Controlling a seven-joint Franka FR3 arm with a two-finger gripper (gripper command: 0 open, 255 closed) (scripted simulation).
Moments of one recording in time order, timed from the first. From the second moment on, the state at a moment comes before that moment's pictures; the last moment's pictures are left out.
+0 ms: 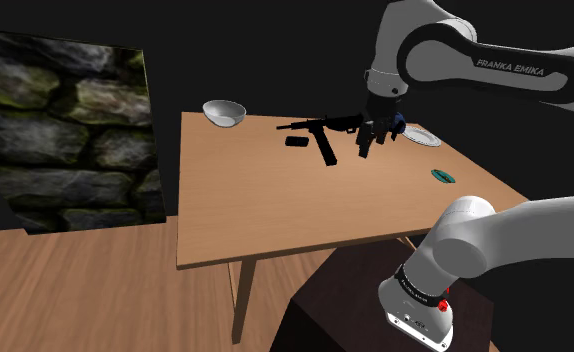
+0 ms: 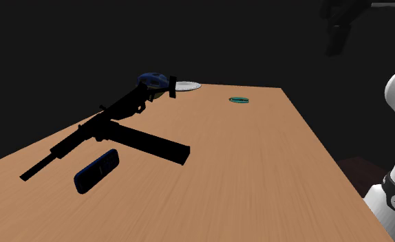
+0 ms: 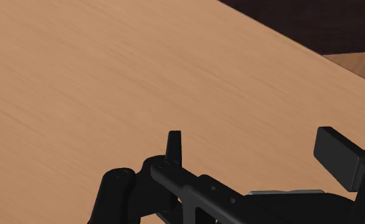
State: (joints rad) arm -0.01 -0.75 0.04 -2.40 -0.12 1.52 0.08
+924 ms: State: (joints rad) arm 0.00 -0.45 -0.22 -2.34 -0.24 1.84 -0.38
